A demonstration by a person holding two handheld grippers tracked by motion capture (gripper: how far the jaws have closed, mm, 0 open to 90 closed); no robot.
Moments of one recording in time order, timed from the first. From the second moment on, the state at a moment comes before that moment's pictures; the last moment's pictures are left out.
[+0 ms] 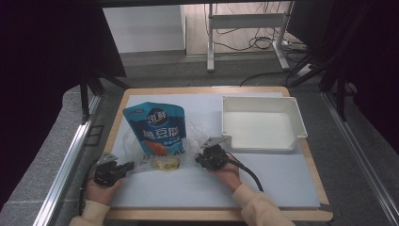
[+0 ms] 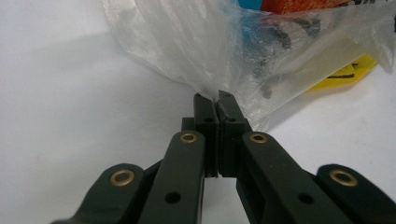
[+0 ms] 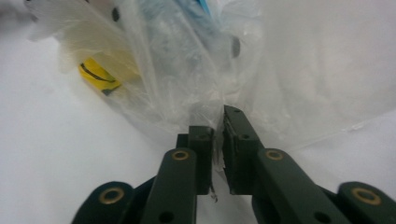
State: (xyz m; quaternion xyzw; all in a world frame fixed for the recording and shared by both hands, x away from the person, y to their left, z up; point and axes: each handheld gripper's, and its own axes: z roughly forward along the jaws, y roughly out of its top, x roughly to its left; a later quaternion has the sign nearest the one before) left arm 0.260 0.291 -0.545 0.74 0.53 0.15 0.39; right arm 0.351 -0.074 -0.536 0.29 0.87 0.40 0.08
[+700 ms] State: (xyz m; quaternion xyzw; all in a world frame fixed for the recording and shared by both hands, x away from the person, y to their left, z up) left arm 0.260 0.291 -0.545 0.74 0.53 0.15 0.39; right arm 0.287 -0.124 -0.430 0.27 0.81 0.51 0.15
